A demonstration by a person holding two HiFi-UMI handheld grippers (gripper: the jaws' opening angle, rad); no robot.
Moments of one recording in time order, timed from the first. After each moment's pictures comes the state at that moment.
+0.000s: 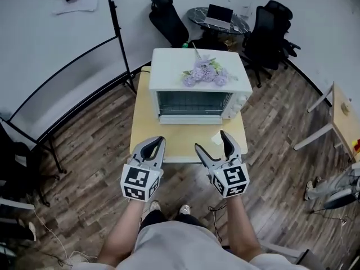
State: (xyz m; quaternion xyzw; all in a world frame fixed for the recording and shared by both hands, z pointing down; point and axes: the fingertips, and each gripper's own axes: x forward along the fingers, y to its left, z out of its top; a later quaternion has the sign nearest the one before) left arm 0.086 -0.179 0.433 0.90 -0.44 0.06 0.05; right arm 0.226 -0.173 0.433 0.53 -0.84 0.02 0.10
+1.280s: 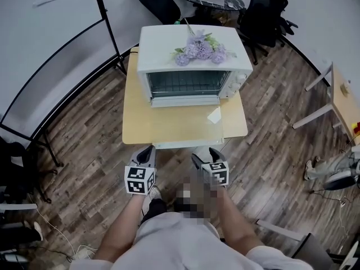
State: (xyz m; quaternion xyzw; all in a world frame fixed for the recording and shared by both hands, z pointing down) left arm 0.058 -0.159 0.619 0.85 -0.46 0.16 0.19; right arm 0.258 -0.124 0.686 0.55 -0.75 0.28 0.24
